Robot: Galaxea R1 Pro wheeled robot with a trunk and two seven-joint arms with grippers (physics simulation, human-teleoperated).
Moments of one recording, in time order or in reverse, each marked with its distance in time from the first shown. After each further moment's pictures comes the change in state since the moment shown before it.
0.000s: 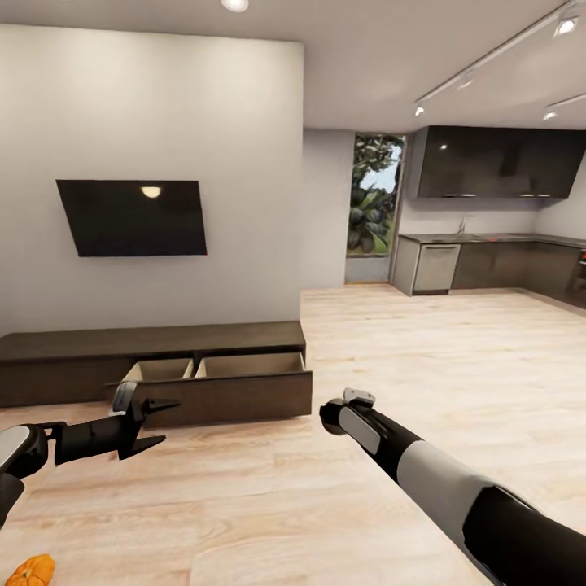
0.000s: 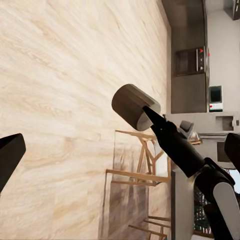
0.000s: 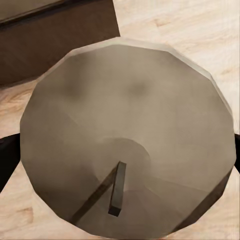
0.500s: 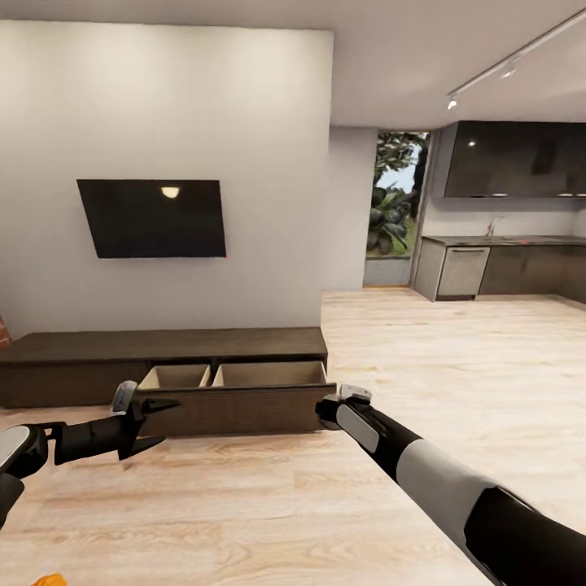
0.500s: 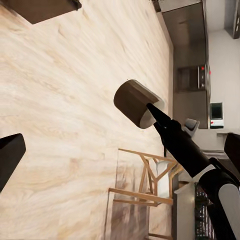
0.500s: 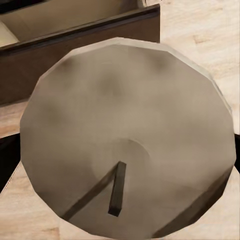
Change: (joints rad) left arm 0.000 0.000 0.000 0.000 -0.001 0.000 0.001; right arm 0.000 -0.001 0.001 -0.041 -0.001 0.002 -0.001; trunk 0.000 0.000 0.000
